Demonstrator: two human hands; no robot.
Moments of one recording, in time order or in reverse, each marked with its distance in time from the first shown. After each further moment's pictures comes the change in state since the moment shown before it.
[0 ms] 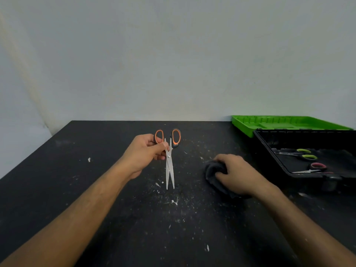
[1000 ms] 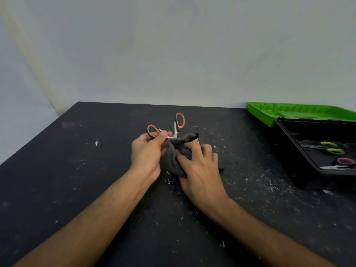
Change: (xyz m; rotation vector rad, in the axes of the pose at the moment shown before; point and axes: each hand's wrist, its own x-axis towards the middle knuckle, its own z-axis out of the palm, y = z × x) left_hand -0.017 -0.023 0.022 -0.614 0.428 -0.120; right_hand 0.005 -0.084 0.105 -0.212 0.468 -0.386
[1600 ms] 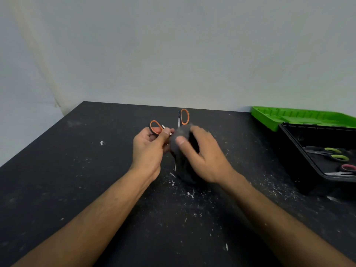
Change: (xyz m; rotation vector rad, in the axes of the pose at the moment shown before) left_hand 0.002 0.009 -0.005 0.013 -0.105 0.150; right_hand 0.050 0.021 -0.017 0.543 -0.083 0.087
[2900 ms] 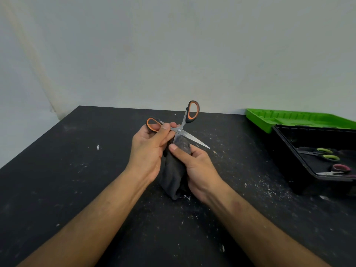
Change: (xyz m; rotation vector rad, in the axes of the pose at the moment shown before) left_hand -0.006 0.017 0.011 -0.151 -0.139 -0.029; right_hand -0.015 -0.027 0.028 1.273 0.060 0.528
